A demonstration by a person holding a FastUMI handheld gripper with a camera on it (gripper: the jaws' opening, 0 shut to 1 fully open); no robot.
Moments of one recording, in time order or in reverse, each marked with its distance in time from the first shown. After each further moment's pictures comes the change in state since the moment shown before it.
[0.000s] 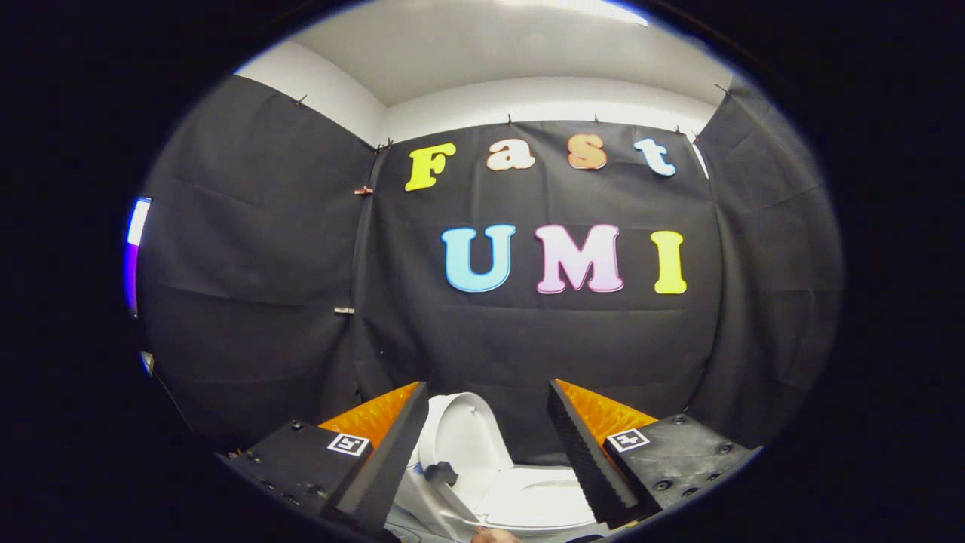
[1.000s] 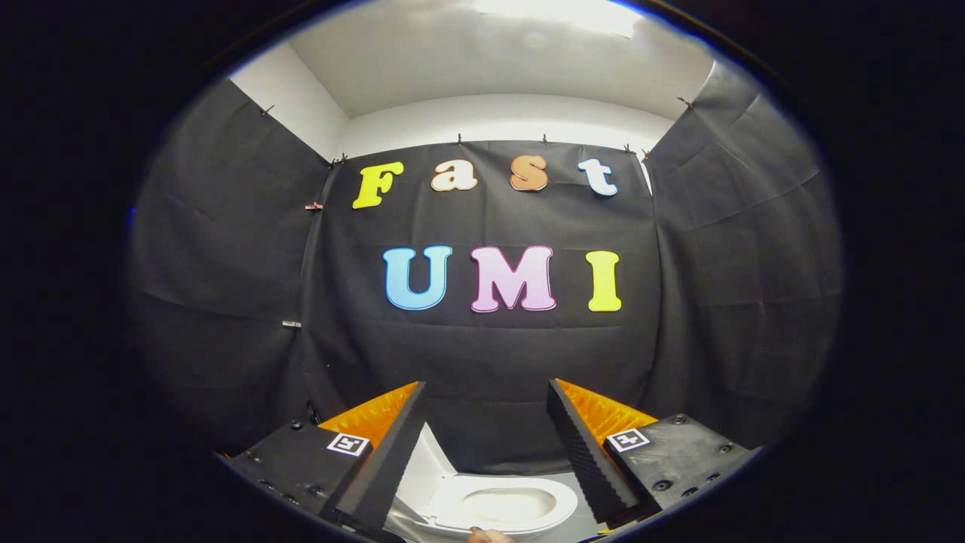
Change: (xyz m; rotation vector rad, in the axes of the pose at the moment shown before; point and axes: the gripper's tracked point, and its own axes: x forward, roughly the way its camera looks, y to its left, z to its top) arm -0.031 -0.090 0.017 -0.007 -0.049 -0.160
